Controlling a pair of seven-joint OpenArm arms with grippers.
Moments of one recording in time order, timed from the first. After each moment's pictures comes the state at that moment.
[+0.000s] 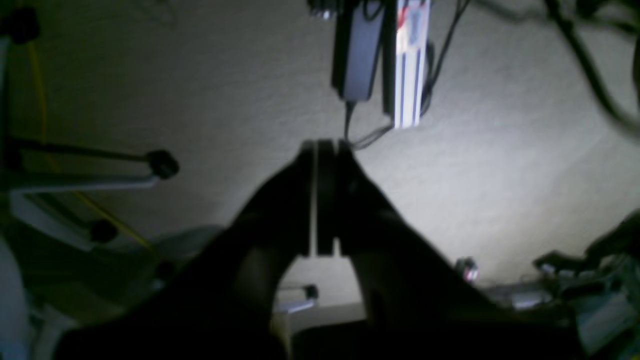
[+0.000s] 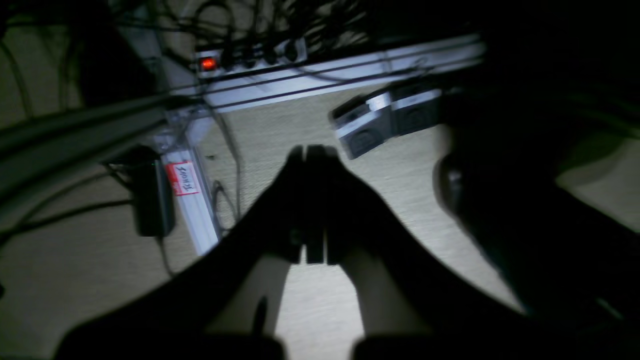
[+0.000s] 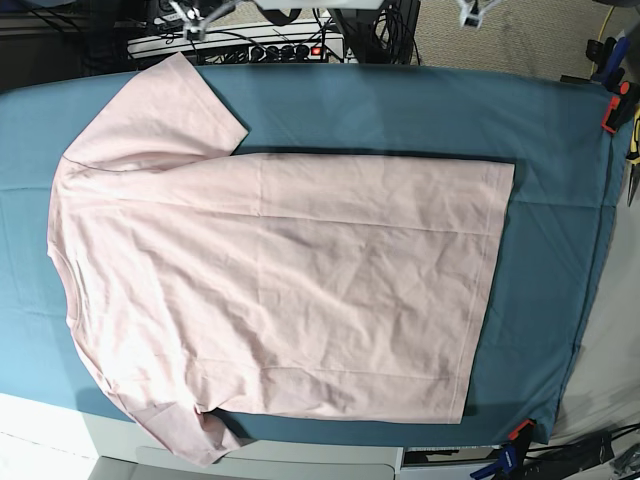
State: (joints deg) left arm 32.9 -14.5 9.7 57.2 -10.9 -9.2 22.8; right arm -33.8 7.5 9.7 56.9 0.9 0.1 -6.1
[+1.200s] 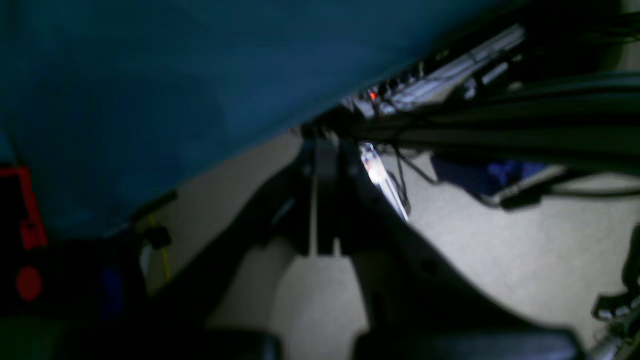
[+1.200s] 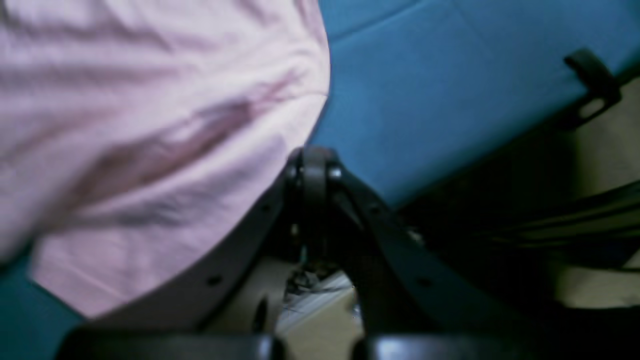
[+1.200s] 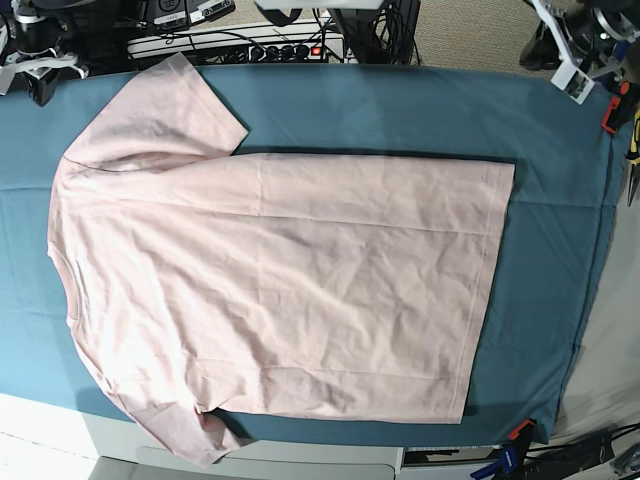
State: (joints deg) left arm 59.1 -30.8 -29.6 128.2 -44.9 -31.4 46.3; right arm -49.4 8.0 52.5 122.1 44.8 6.9 -33.1
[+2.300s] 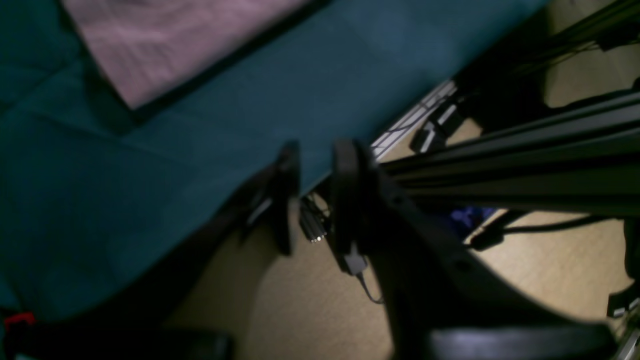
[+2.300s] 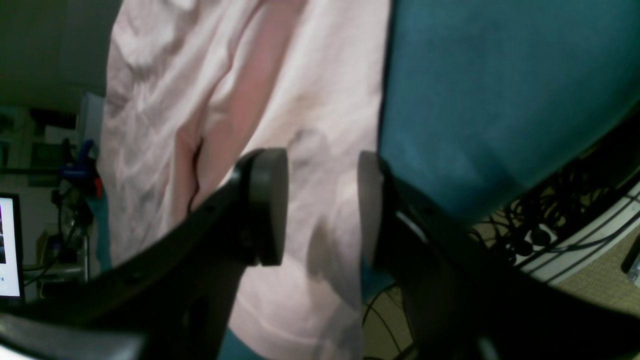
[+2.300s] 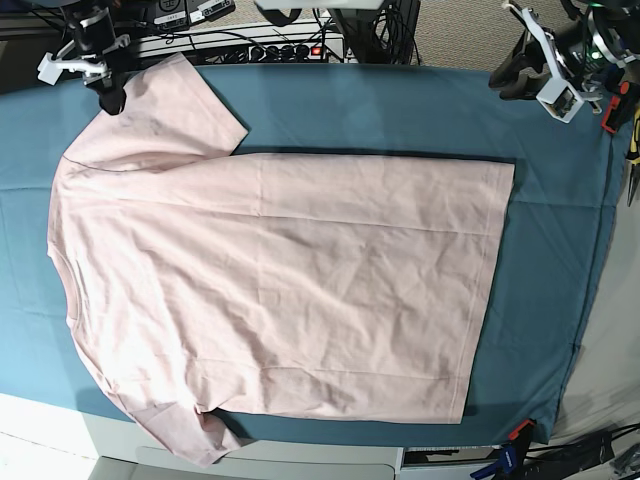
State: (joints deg) left arm 49.9 -28.3 -29.3 128.2 -52.2 -41.9 49.1; right arm -32.5 1.8 53.1 92.0 66.6 23.0 -44.7
